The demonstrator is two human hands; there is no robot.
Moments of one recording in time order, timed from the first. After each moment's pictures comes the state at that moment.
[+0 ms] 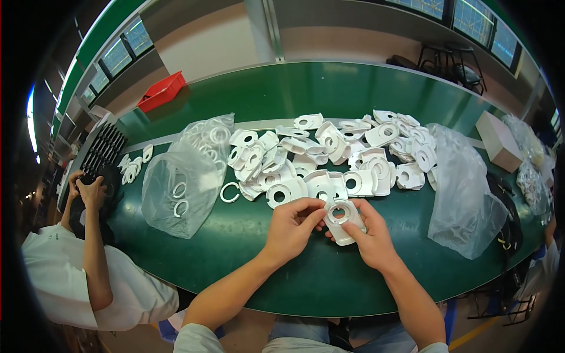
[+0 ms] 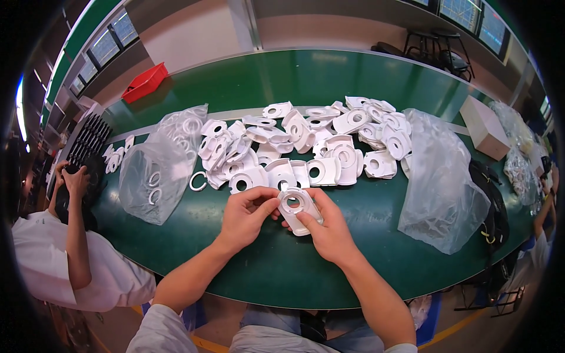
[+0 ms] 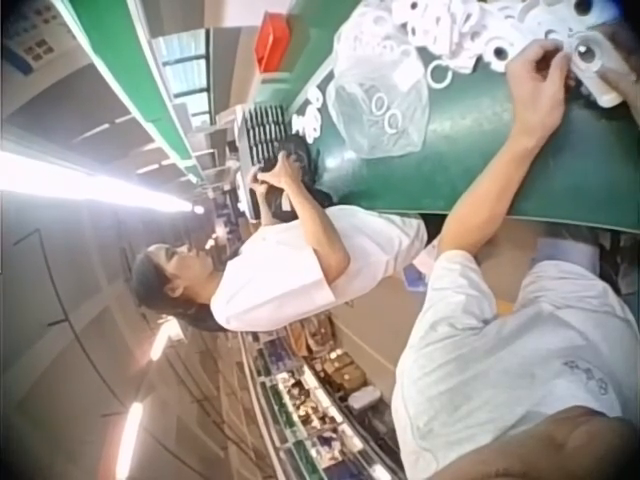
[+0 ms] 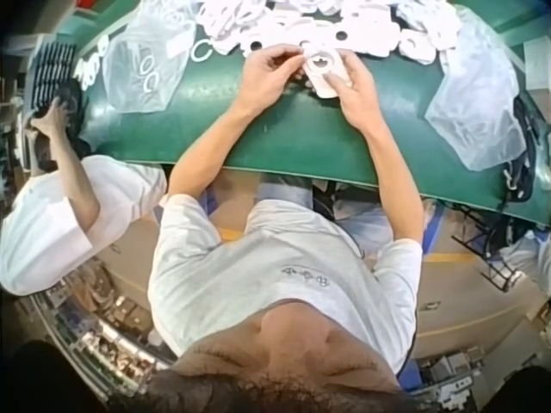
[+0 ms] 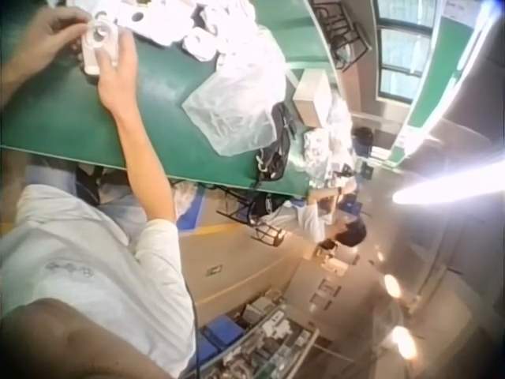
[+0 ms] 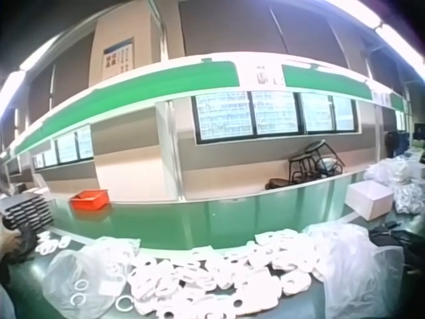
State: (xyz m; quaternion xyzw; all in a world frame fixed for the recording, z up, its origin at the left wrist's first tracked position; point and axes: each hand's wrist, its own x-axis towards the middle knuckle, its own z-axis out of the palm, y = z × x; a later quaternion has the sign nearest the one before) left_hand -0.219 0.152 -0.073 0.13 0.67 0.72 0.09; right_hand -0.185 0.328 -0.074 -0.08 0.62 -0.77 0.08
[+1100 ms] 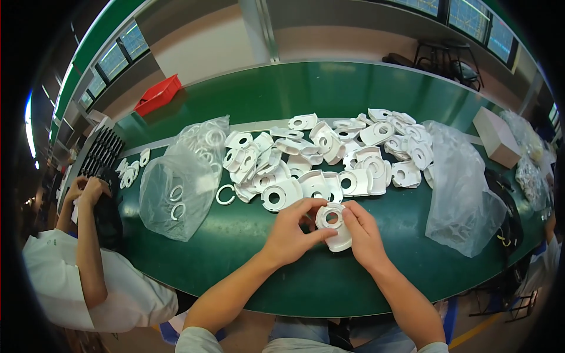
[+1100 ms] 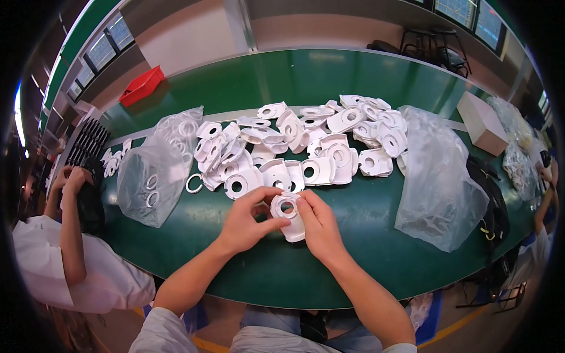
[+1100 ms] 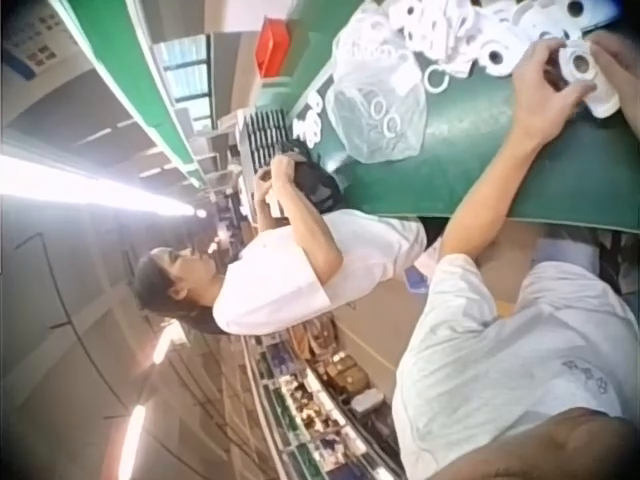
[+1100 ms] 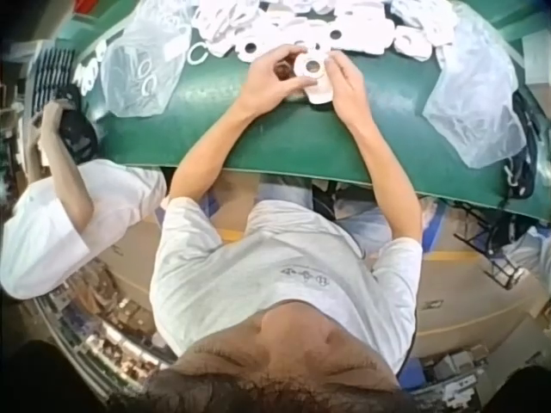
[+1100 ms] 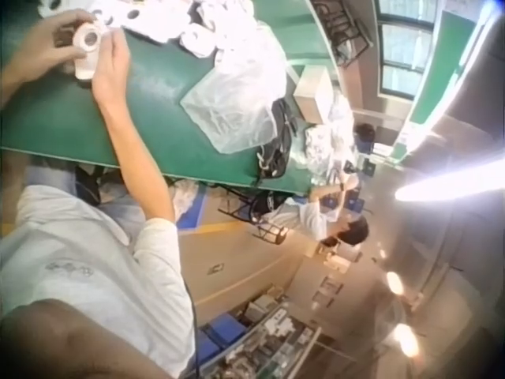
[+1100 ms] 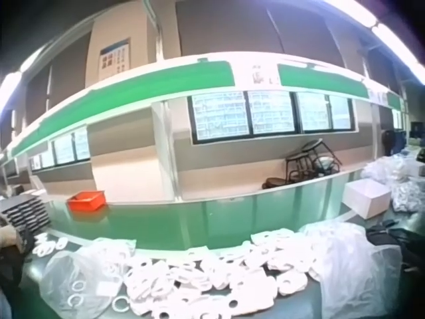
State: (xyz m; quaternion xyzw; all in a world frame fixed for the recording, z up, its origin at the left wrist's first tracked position) left_hand -0.219 0.158 -0.074 0.23 0.76 0.61 0.03; right_hand -0.192 0.323 -0.095 -0.07 0.66 -0.74 0.01
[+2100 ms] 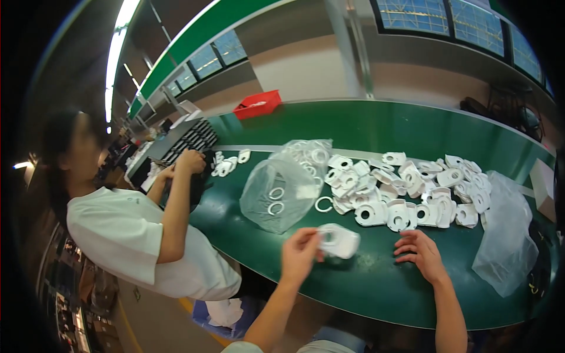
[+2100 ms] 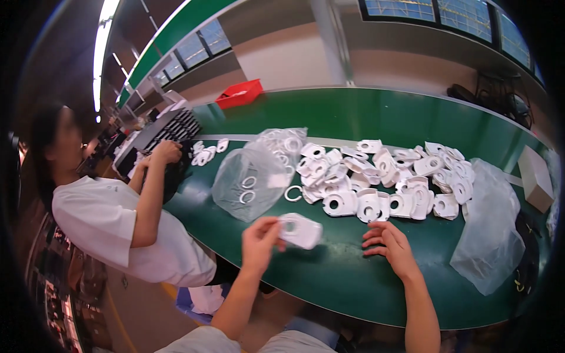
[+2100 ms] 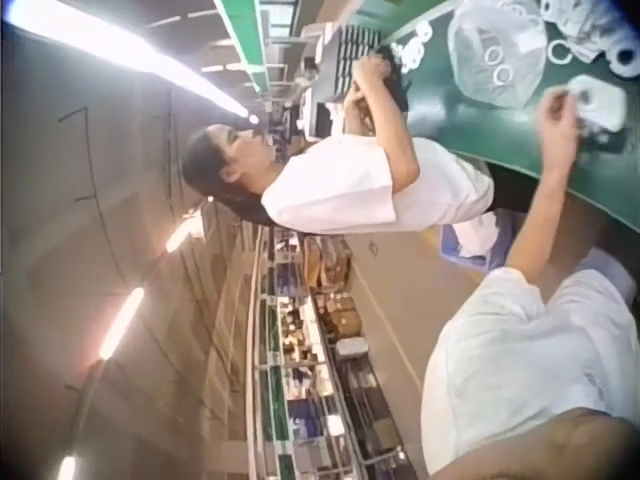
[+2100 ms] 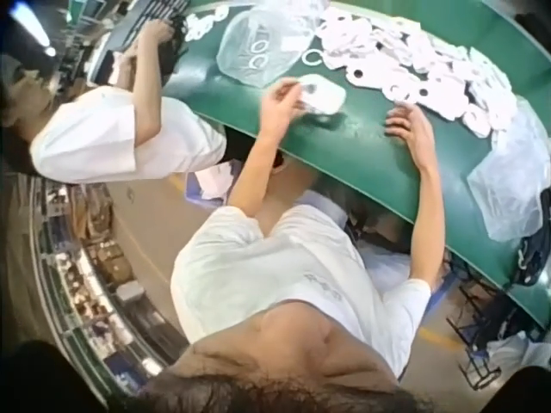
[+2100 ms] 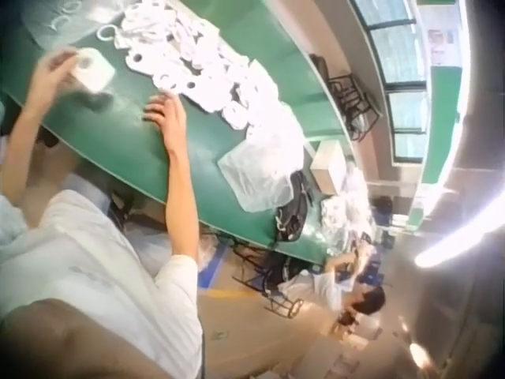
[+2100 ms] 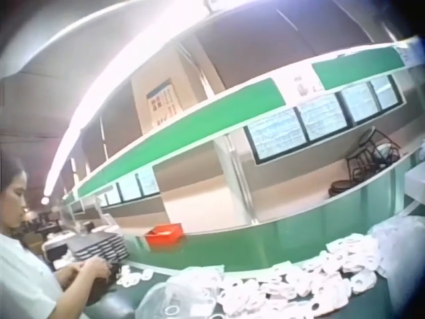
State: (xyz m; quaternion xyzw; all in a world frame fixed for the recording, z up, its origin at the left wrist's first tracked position) left_hand -0.147 0.049 -0.053 -0.07 0.68 0.72 -0.14; right_hand -0.191 0.340 -0.089 -0.15 0.55 -0.80 0.18
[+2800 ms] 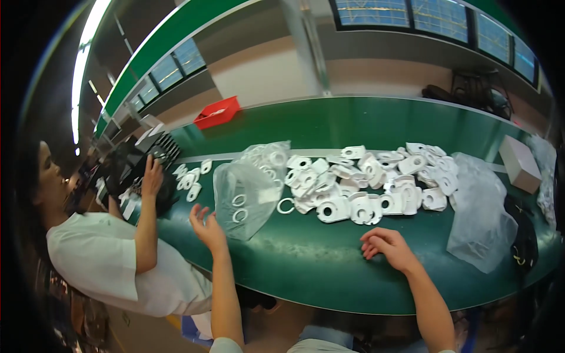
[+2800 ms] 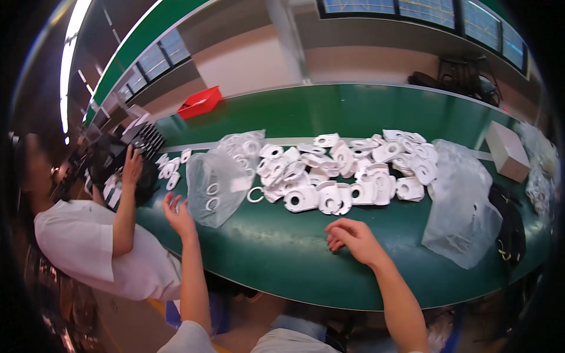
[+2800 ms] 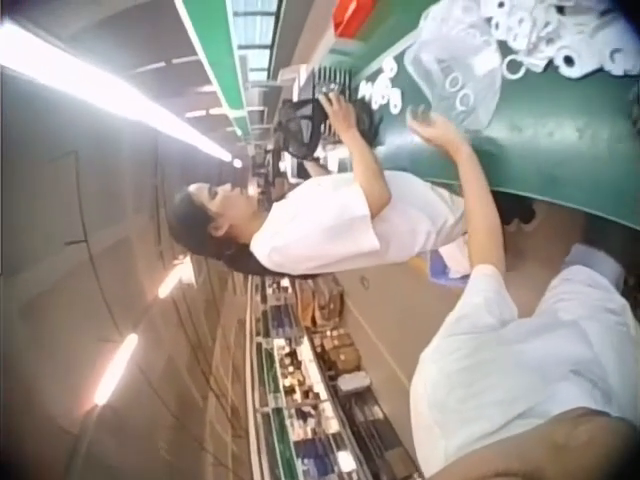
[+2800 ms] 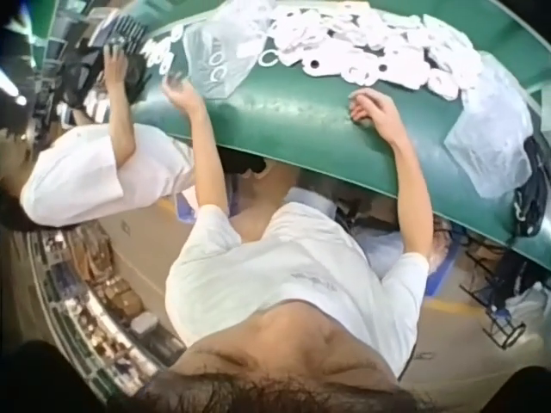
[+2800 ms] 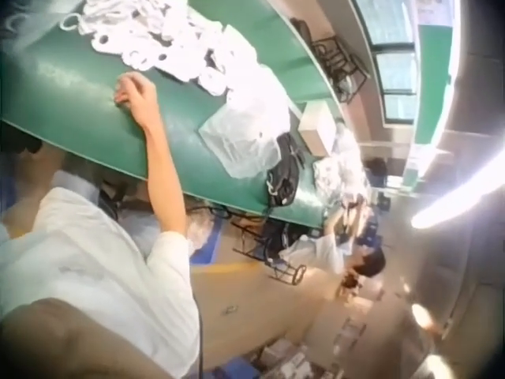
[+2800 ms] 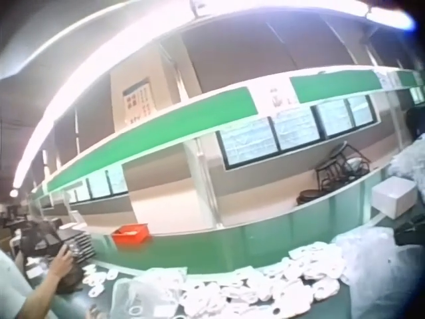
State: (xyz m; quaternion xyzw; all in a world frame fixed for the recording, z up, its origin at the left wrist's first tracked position) left_hand -0.217 -0.100 -0.072 -0.15 0.68 0.48 -0.53; right_hand -0.186 0.331 -0.083 -0.14 0.63 -0.74 0.19
